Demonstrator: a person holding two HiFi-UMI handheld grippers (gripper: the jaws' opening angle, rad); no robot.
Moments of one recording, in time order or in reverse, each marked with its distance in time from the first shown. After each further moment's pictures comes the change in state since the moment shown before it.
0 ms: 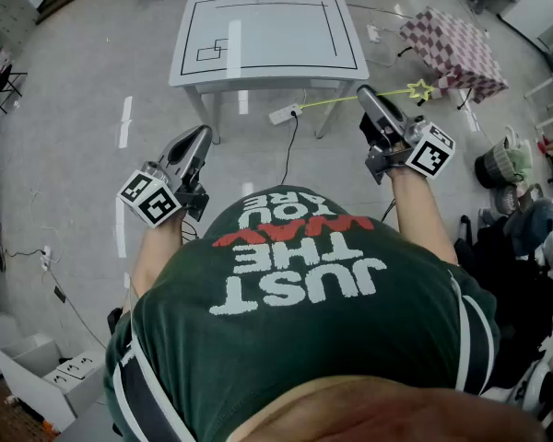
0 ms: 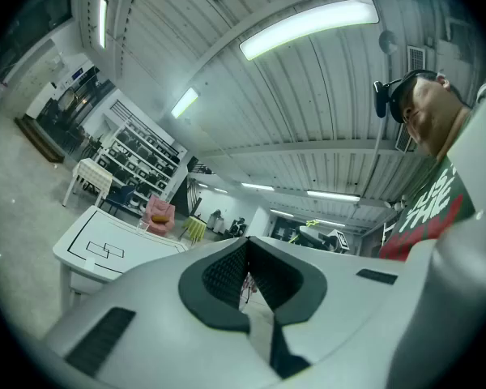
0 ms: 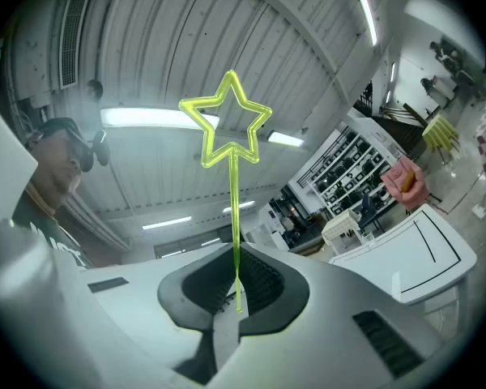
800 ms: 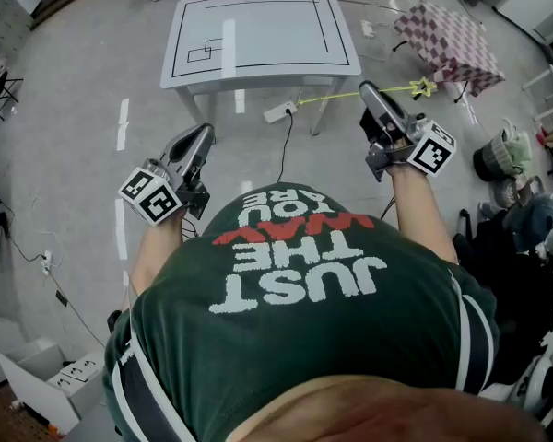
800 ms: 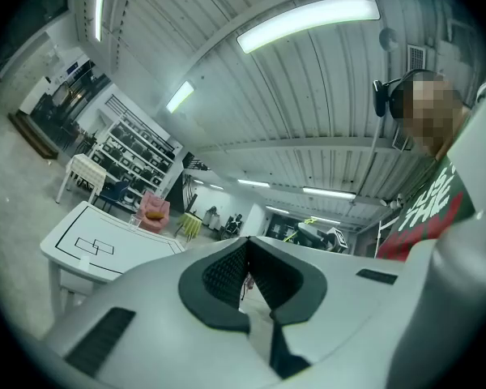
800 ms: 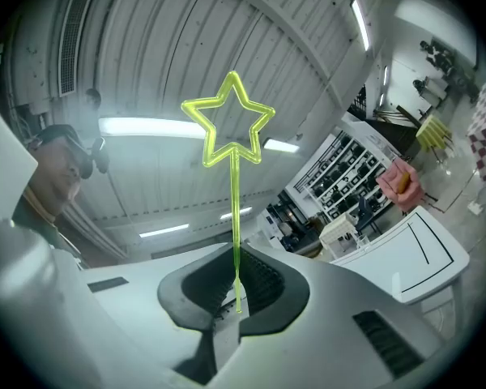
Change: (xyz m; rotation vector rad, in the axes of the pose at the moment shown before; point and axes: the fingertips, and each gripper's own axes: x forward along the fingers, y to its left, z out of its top) left arm 0.027 -0.014 -0.013 0.003 0.023 -0.031; right arm -0.025 -0.013 0.015 0.020 -0.044 -0.012
